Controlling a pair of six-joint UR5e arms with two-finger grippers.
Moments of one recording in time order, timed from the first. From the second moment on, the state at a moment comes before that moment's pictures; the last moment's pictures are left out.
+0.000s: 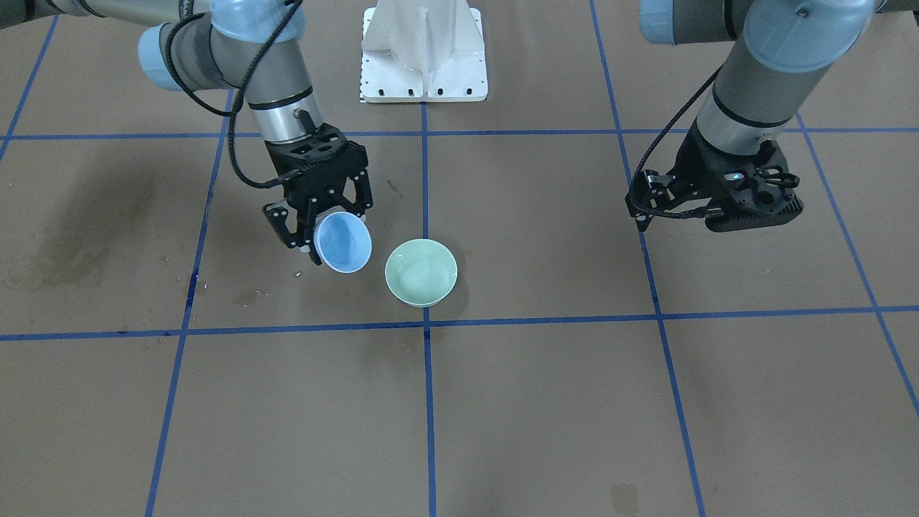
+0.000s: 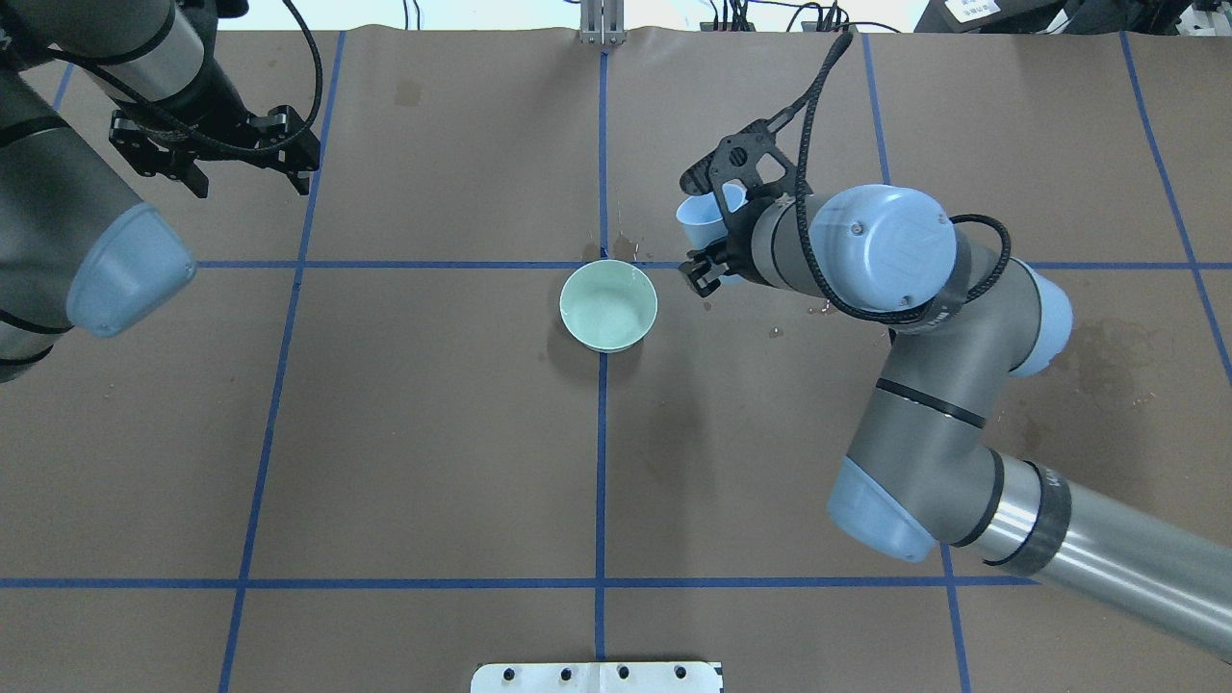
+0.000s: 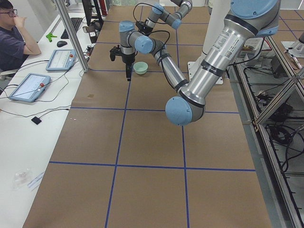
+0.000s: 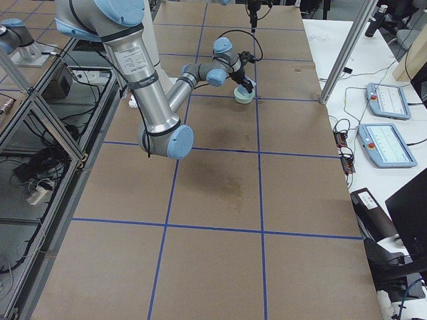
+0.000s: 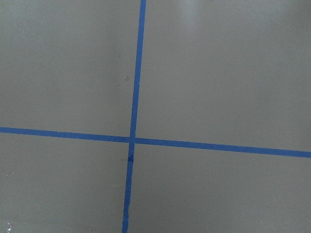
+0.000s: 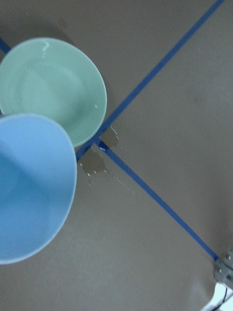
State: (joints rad) left arm -0.98 -2.14 -1.89 -1.22 -2.10 -0.85; right arm 0.60 -1.10 1.86 -1.28 1.49 0.57
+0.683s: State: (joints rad) left arm -0.98 -2.14 -1.91 -1.21 -2.11 -0.86; right arm 0.68 -1.38 2.05 -1.28 1.33 0.80
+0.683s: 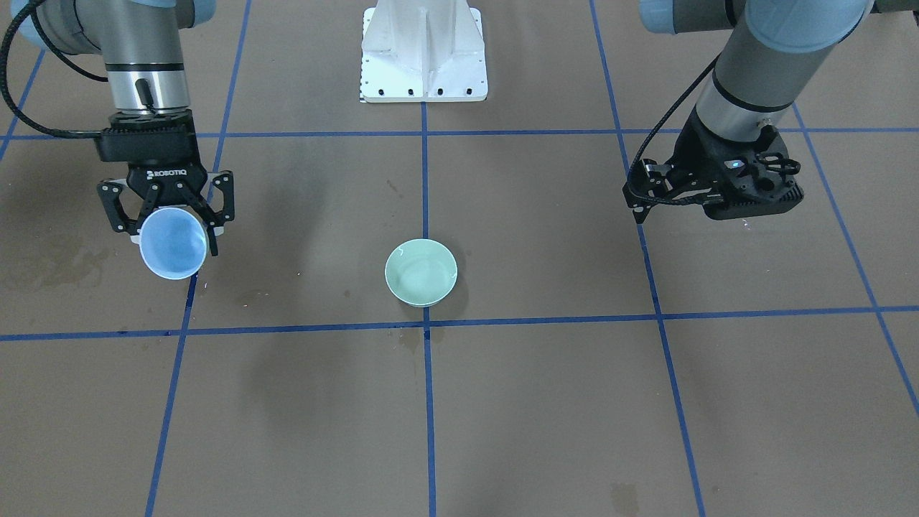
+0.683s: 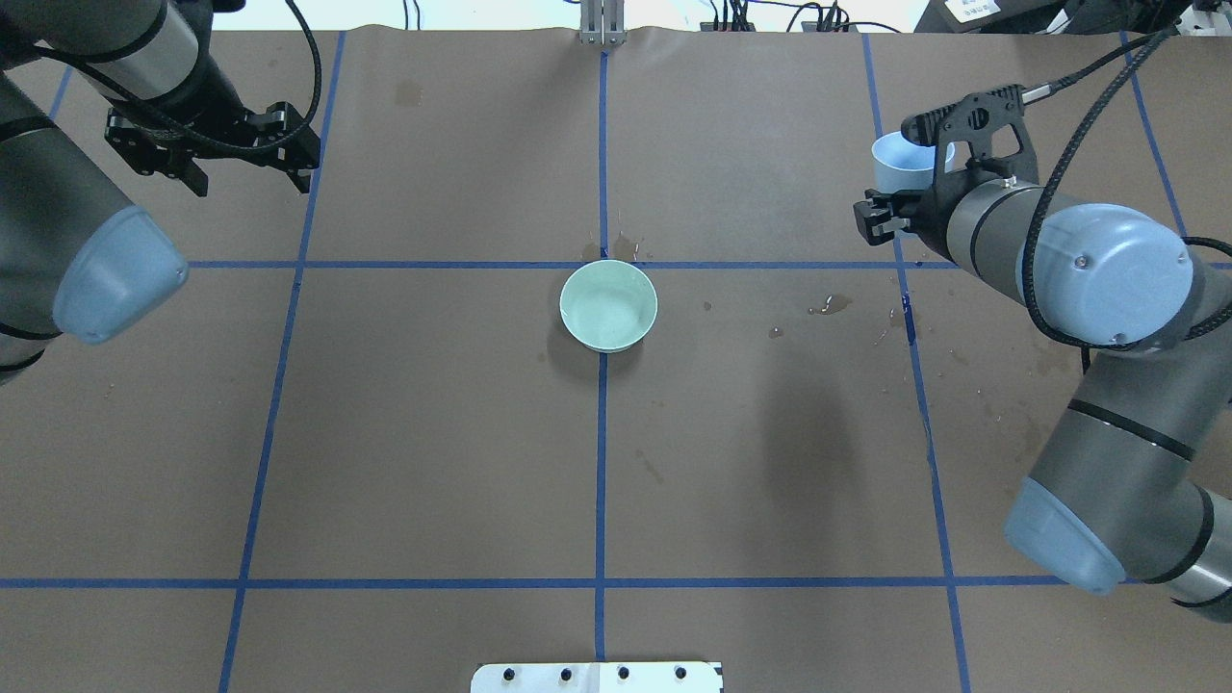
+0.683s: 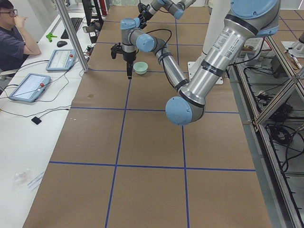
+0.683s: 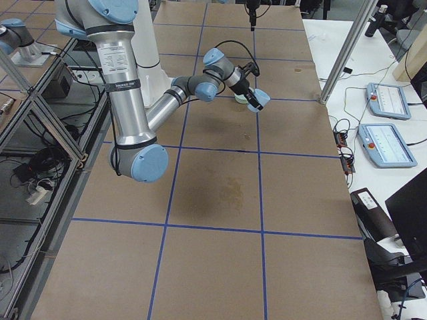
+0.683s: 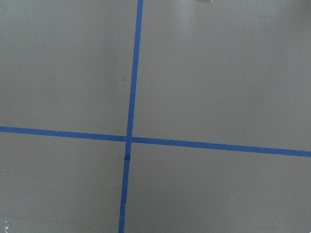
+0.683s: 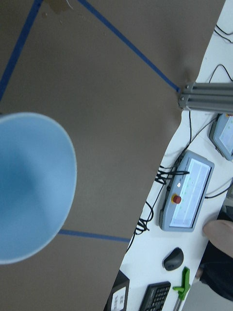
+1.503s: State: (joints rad) left arm -0.97 -2.14 -1.91 -1.21 -2.10 -0.88; right arm 0.68 -1.60 2.08 -1.28 1.20 1.27
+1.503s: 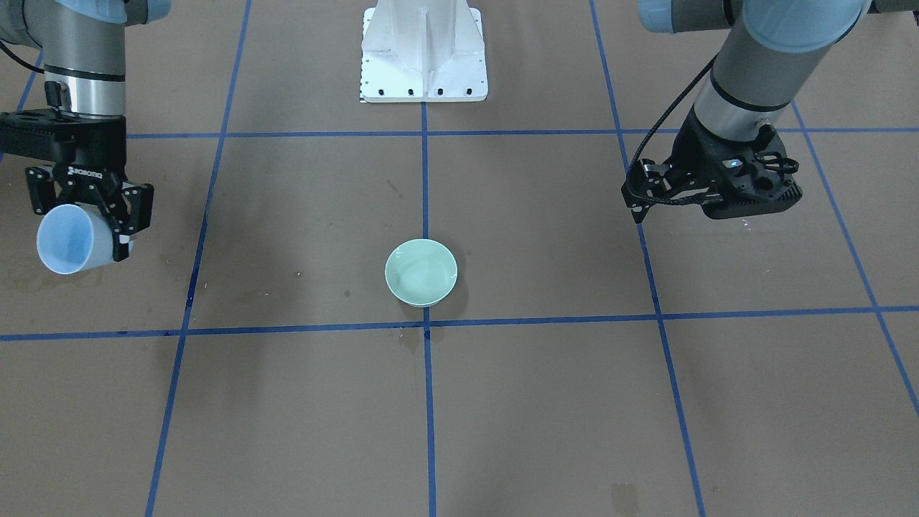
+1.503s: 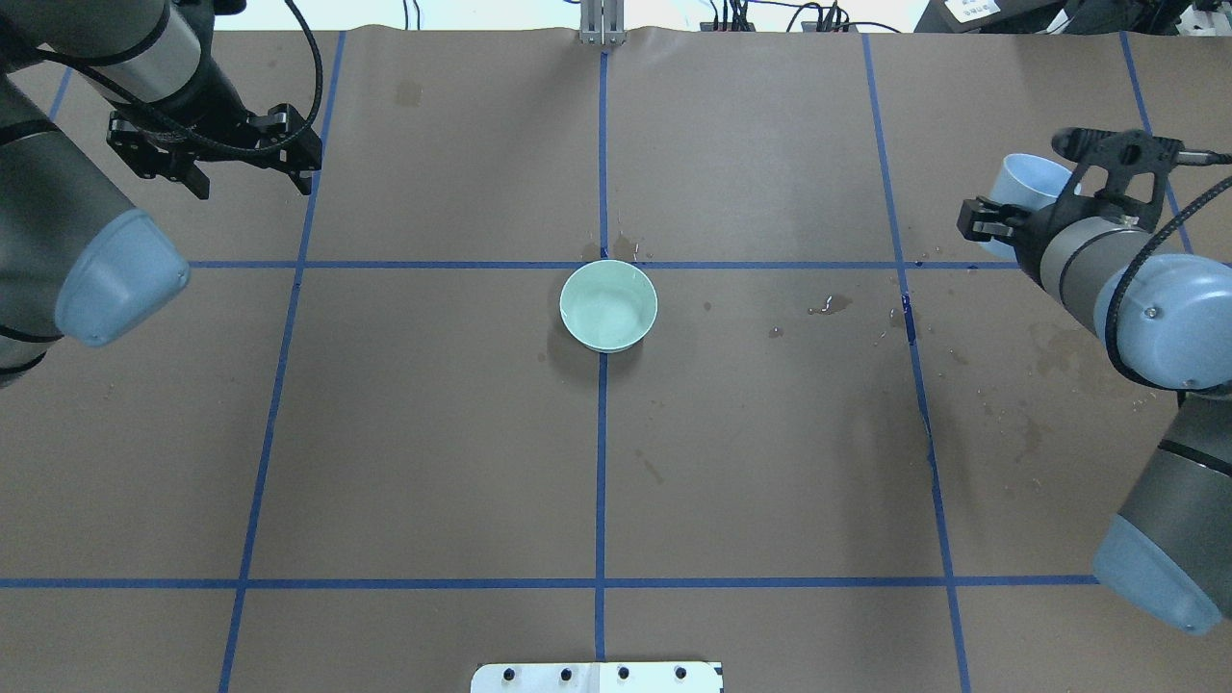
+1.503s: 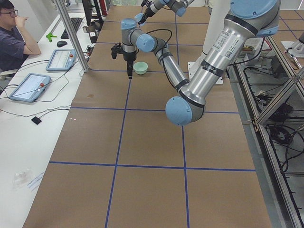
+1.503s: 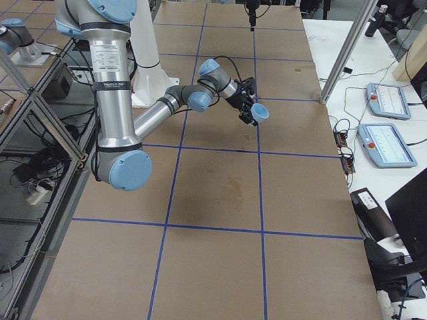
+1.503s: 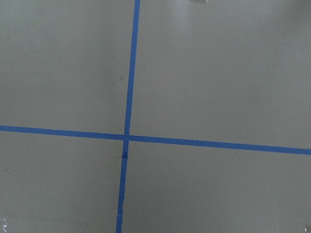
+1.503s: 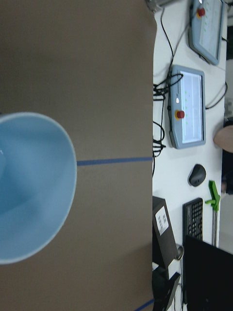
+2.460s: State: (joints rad) left arm -0.96 -2.14 -1.92 -1.21 -2.10 -0.92; right arm 0.23 -1.86 2.08 -1.39 0.64 1.94
